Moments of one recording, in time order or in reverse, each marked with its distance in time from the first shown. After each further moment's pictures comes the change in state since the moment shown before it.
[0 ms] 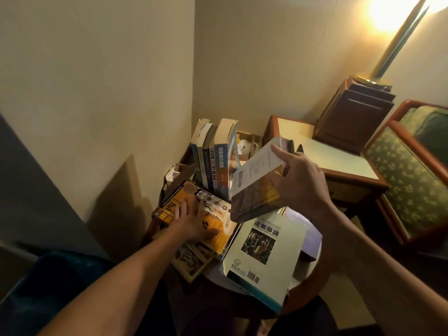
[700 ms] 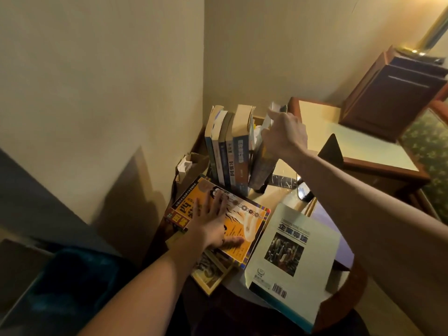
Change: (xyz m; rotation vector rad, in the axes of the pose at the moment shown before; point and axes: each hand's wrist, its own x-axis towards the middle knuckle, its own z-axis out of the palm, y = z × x) left_hand 0.019 0.002 -0.002 0.153 -0.052 0.131; right_hand 0.146 -0.009 0.106 -0.135 -0.038 0.046
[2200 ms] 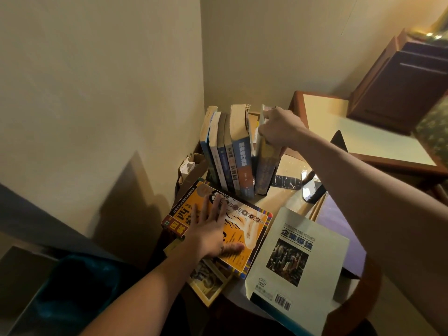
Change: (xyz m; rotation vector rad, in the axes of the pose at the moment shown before) left_hand -0.003 0.004 -0.008 -0.025 -0.050 -0.019; right_hand 0.043 0.014 -0.001 0.046 -0.346 0.016
